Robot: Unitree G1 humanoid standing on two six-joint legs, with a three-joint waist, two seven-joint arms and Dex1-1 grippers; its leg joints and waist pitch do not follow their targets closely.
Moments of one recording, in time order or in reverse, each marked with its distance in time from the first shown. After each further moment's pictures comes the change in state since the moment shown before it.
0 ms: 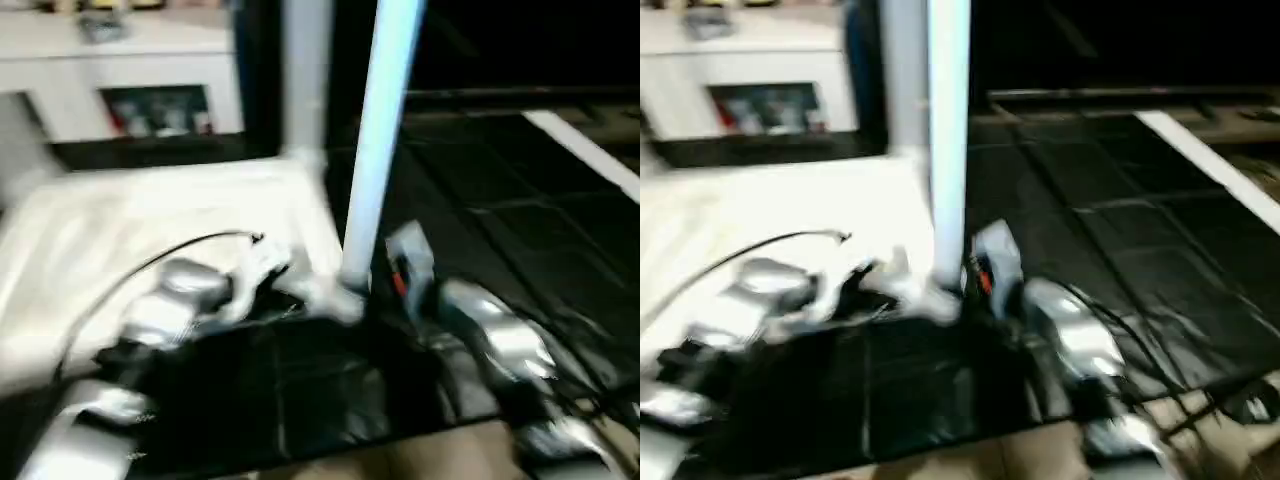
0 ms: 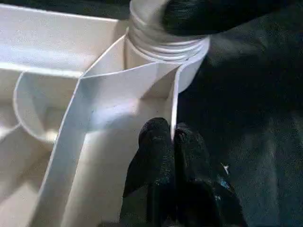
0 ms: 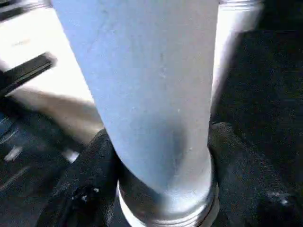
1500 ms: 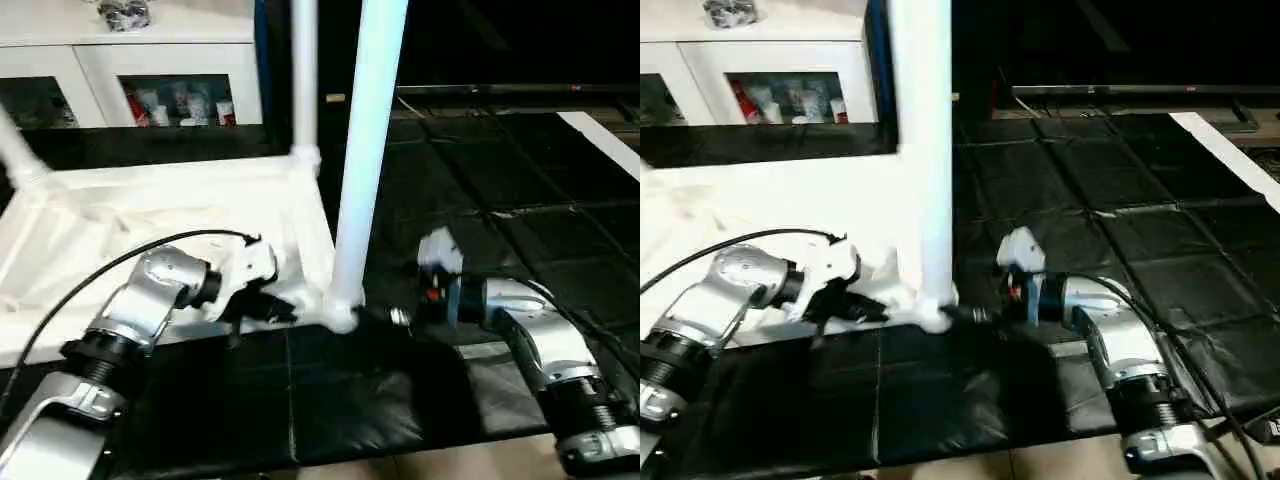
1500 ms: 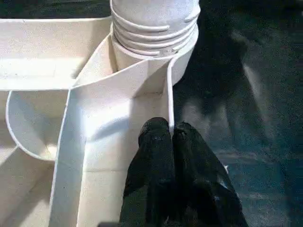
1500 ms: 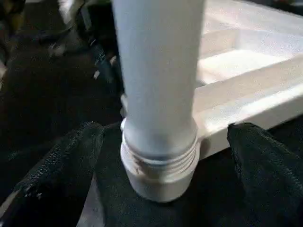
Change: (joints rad) left arm 0.001 0.235 -0.116 -0.004 -0.011 -0.294 -0.401; right arm 0.092 -0.270 0.104 -0.123 0.065 -0.178 0.559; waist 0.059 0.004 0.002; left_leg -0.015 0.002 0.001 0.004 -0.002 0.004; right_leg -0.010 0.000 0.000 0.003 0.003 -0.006
